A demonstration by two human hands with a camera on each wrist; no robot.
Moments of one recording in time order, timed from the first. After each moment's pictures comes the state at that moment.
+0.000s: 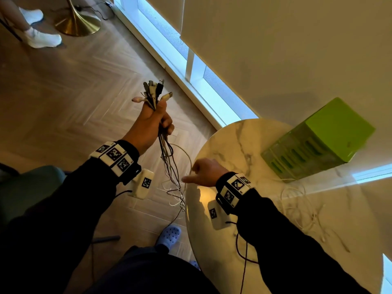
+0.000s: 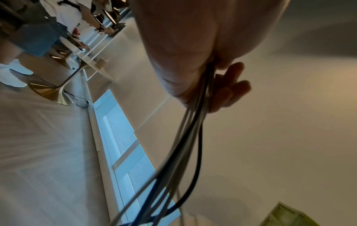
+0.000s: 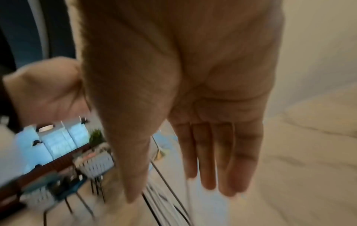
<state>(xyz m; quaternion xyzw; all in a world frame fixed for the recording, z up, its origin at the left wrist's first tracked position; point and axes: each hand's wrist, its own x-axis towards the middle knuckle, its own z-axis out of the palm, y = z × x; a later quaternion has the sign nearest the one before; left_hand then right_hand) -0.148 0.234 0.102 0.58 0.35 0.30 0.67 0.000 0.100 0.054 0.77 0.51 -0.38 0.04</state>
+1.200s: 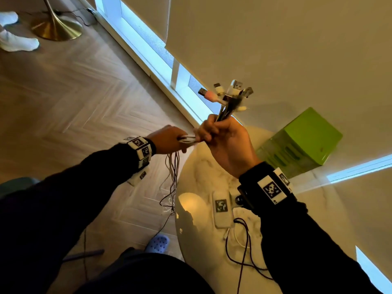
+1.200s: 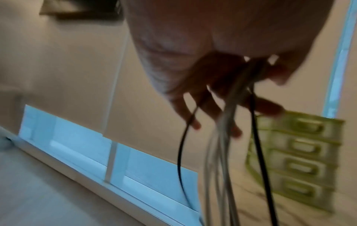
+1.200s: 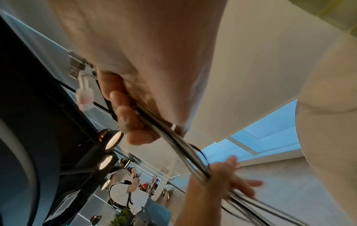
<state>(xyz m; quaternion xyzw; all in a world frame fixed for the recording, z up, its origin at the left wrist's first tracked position) -0.091 0.259 0.062 0.89 0.22 0.03 0.39 0.010 0.097 0.185 0.45 0.28 -0.54 -0.65</state>
